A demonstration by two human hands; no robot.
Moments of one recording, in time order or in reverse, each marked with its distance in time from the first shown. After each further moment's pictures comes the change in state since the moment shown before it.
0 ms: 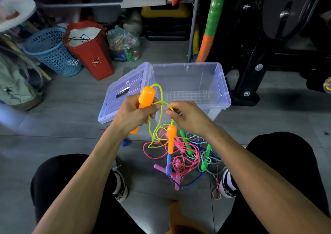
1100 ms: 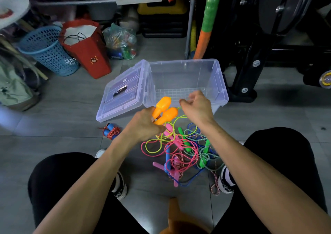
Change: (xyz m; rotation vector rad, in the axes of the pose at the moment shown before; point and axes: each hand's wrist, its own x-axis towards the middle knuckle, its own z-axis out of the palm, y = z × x) left_hand 0.007 -0.029 0.032 0.581 -0.147 -0.112; right_hand 0.001 0.006 -0.004 0.221 0.301 0.635
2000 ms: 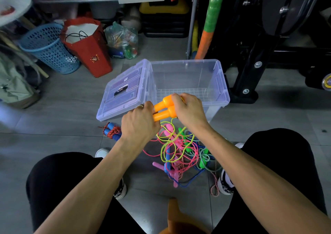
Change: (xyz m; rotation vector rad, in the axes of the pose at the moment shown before) left_hand -0.010 0.005 0.008 0.556 0.456 0.043; right_hand -0.018 -0.025 0.010 -0.006 -0.001 -0.198
